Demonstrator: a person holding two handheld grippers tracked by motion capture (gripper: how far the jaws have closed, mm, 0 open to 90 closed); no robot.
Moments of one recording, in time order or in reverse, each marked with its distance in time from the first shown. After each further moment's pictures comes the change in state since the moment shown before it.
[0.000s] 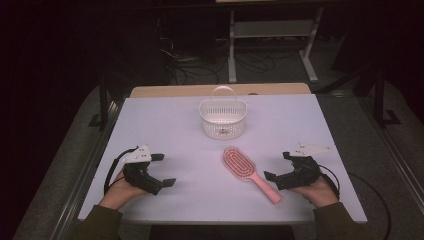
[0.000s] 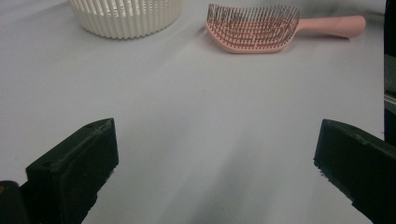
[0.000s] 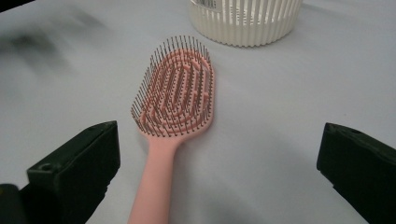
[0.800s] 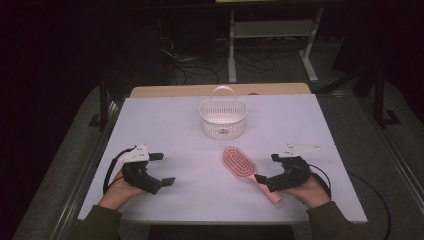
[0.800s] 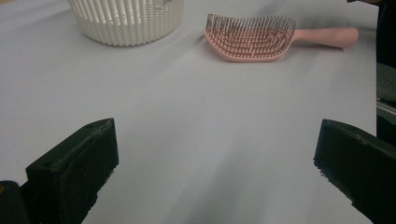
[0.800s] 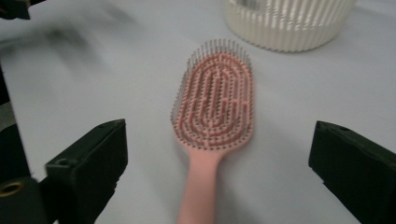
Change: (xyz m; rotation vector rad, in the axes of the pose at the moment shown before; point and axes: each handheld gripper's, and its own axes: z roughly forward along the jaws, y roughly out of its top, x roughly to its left) left arm 0.000 0.001 -0.003 -0.027 -0.008 -0.013; right arm 0.022 0.013 0.011 0.045 0.082 -0.034
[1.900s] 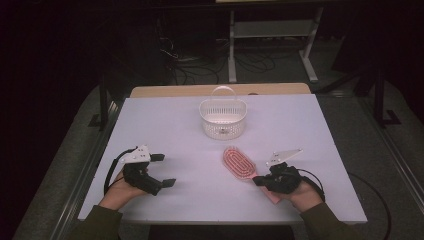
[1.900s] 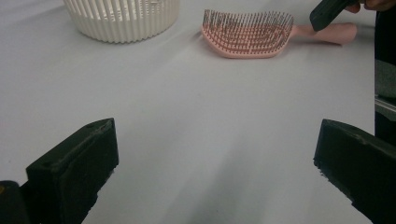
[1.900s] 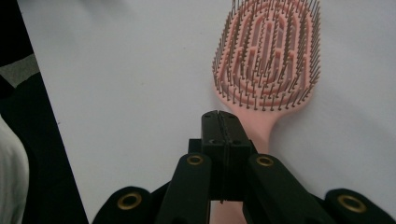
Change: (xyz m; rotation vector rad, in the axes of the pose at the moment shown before) left arm -0.001 -0.001 0.002 0.012 -0.006 0.006; right arm 0.013 -0.008 0.020 0.186 0.090 -0.033
